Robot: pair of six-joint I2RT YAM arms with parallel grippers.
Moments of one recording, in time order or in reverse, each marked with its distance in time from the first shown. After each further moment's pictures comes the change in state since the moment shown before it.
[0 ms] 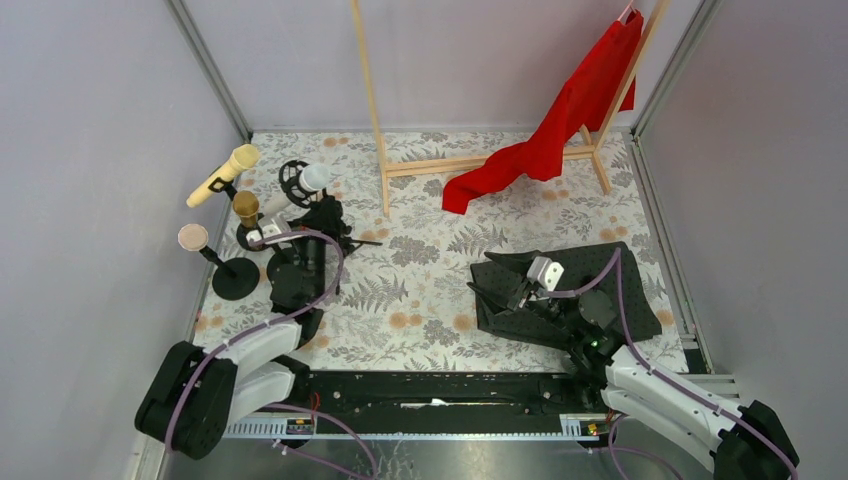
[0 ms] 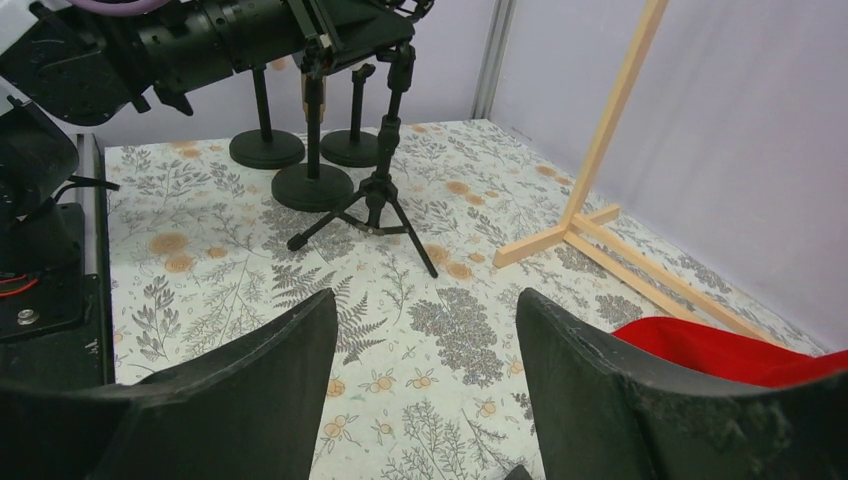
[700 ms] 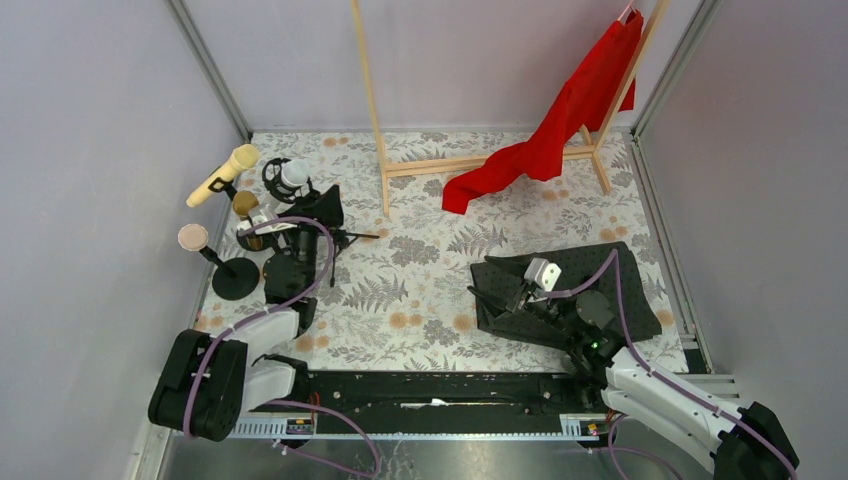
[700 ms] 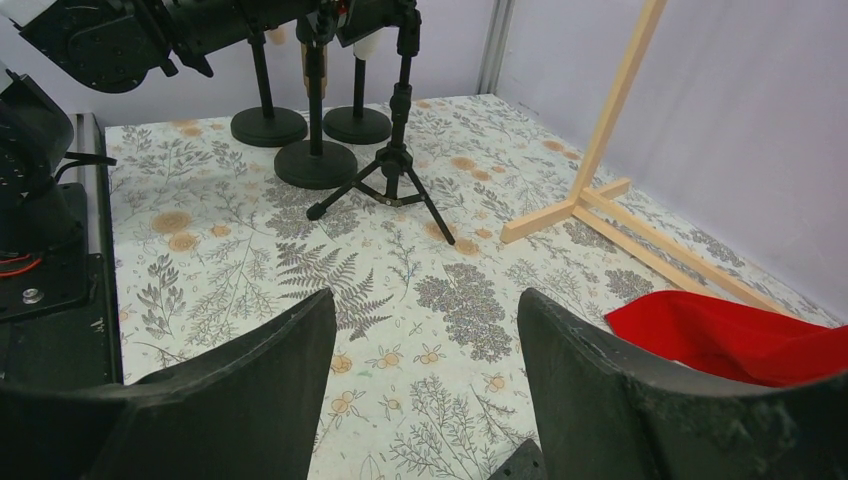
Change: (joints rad) left arm 0.189 0.115 0.039 0.075 0.195 -0.138; right arm 0.000 -0.018 -0.022 -0.045 0.006 0.005
